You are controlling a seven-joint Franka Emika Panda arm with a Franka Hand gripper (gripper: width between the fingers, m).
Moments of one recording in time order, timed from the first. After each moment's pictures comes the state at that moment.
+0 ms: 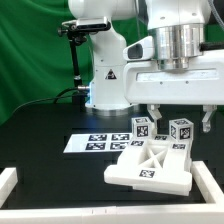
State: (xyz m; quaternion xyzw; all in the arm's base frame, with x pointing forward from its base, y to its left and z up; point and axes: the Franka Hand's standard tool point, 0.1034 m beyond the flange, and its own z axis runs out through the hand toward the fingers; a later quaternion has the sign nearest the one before) arm 0.576 0.103 0.117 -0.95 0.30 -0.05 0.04
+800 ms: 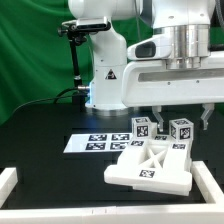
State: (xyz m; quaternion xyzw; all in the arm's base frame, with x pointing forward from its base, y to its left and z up) arm 0.575 0.107 0.115 -1.00 0.06 -0.06 0.01
